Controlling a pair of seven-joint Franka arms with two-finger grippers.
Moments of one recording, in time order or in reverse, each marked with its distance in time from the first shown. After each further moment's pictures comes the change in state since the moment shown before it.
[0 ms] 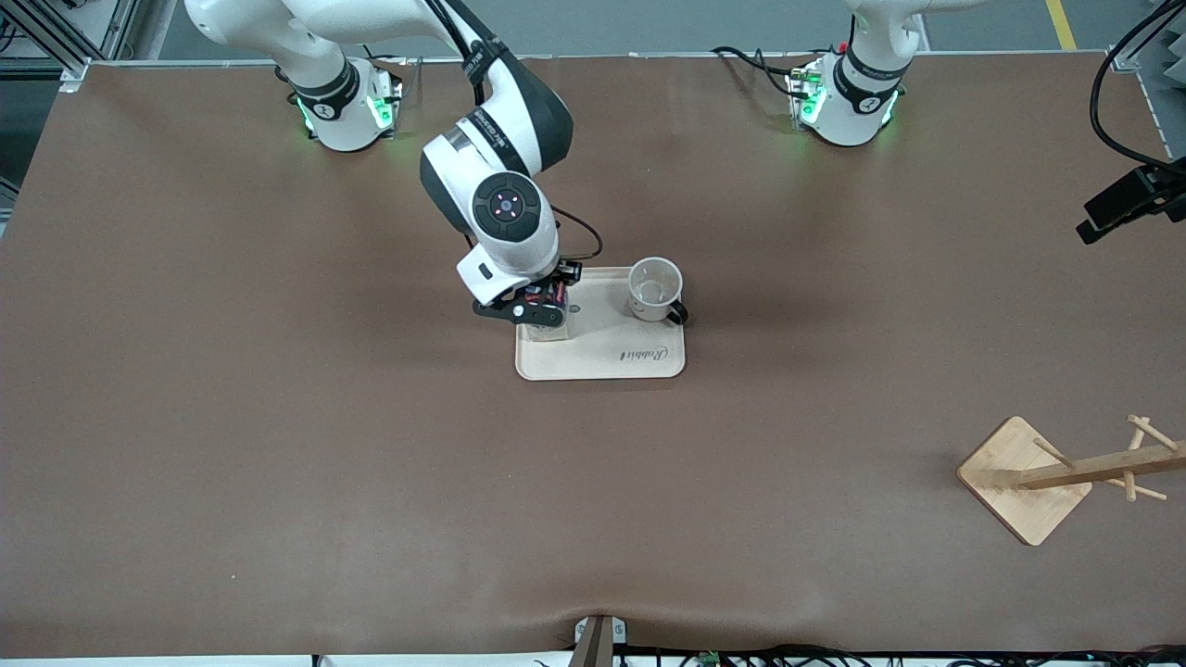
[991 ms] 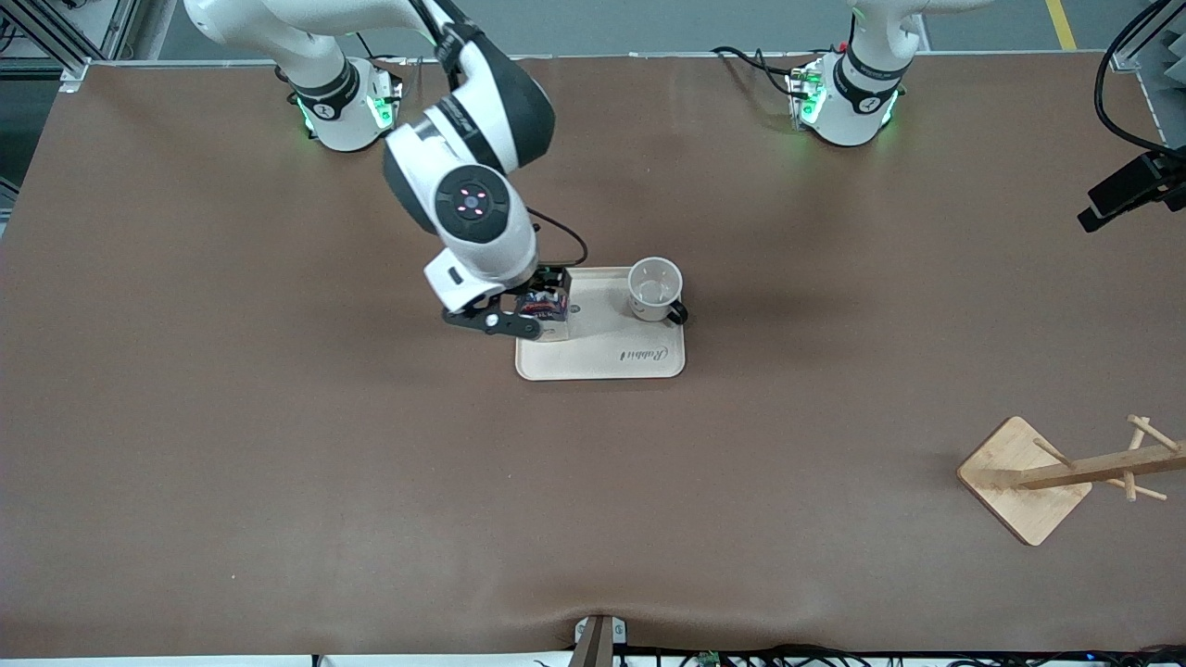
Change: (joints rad) left arm -0.013 -0.019 0.023 -0.013 -0.008 -0.008 0.007; right arm -0.069 -0.003 -0.027 0.213 -0.030 -0.184 -0.006
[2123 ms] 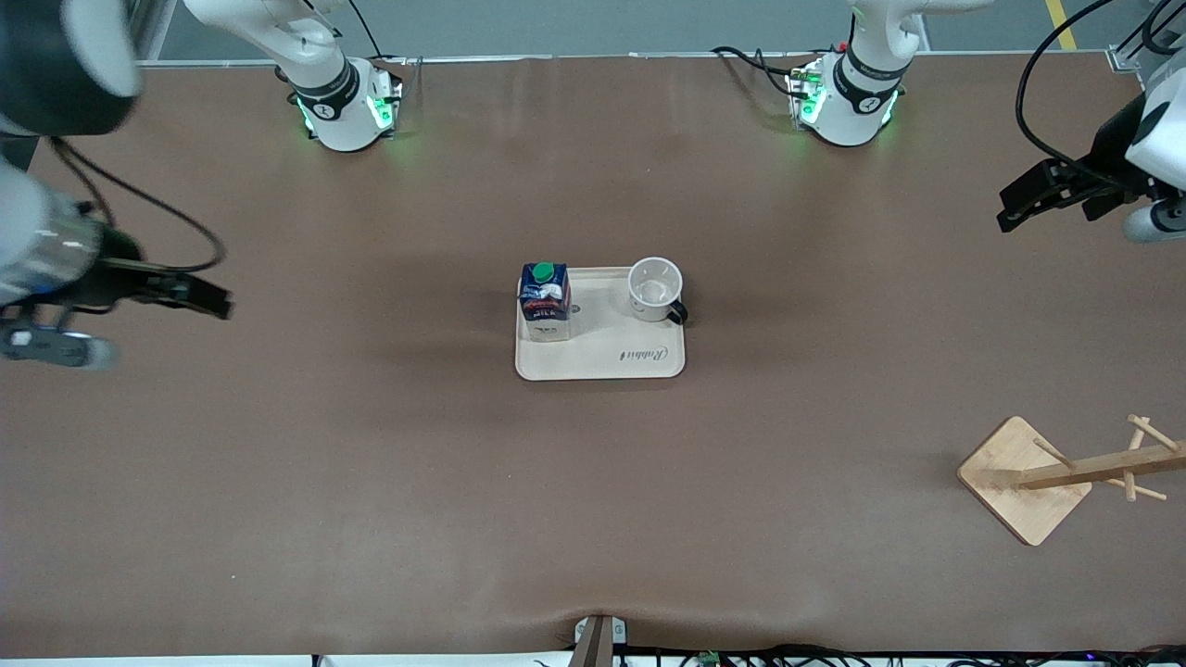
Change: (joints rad) left arm -0.015 0.000 -0.106 -0.074 0.000 0.023 0.002; right arm -0.534 -0.199 -0.036 0.149 -0.100 -0.276 -0.547
